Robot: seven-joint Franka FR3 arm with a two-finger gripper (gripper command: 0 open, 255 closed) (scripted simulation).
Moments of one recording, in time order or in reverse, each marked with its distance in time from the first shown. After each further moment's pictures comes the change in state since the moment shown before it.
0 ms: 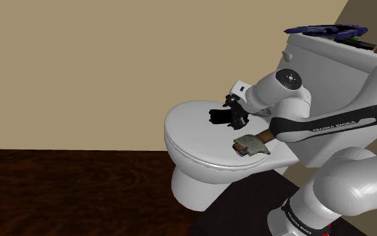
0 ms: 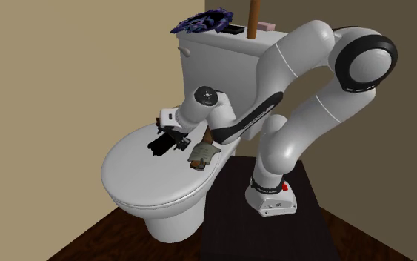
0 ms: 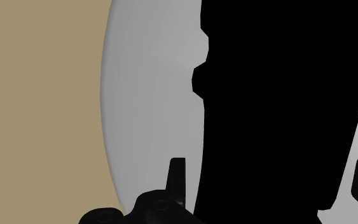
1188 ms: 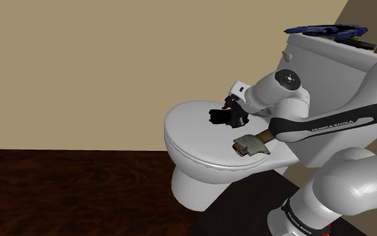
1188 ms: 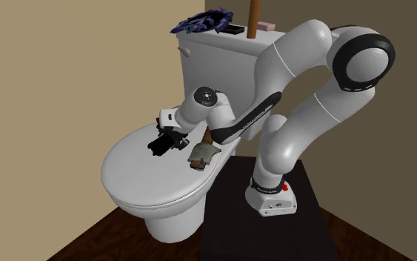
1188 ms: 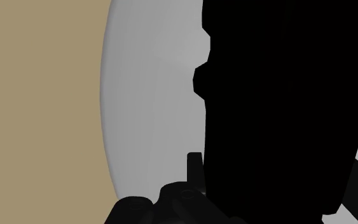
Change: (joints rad) arm -0.015 0.019 0.007 0.005 -0.015 0.018 0.012
